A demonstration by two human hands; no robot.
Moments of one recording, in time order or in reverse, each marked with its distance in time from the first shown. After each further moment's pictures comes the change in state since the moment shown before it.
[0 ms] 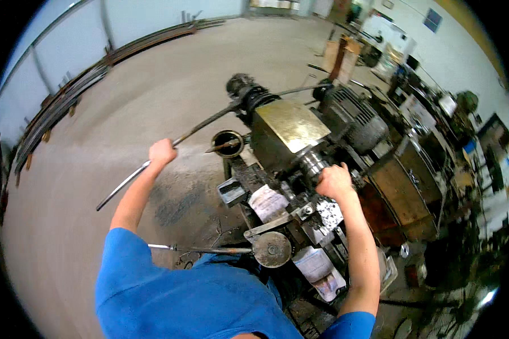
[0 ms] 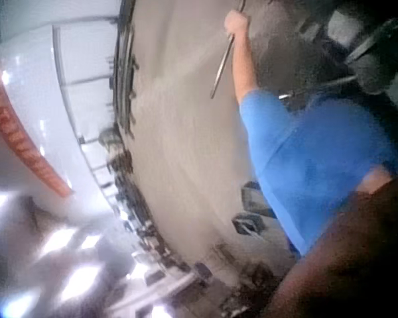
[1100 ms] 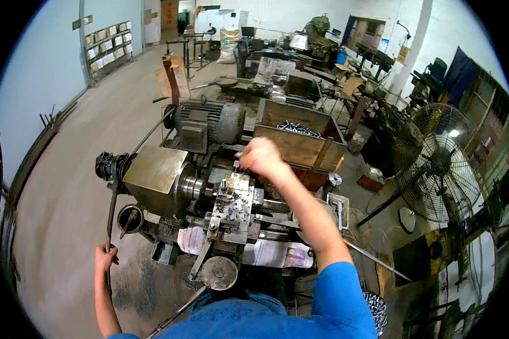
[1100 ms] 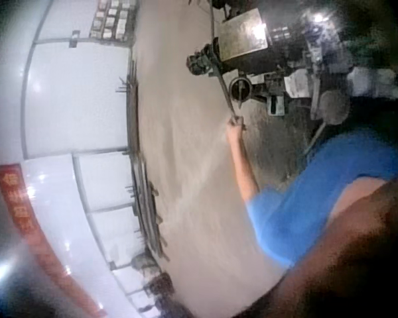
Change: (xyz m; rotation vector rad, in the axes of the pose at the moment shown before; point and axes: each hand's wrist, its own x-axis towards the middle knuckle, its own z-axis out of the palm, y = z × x) left_hand -0.029 0.021 0.009 -0.877 -0.466 0.302; right_hand -0.075 0.067 -0.087 0.512 0.228 0.631
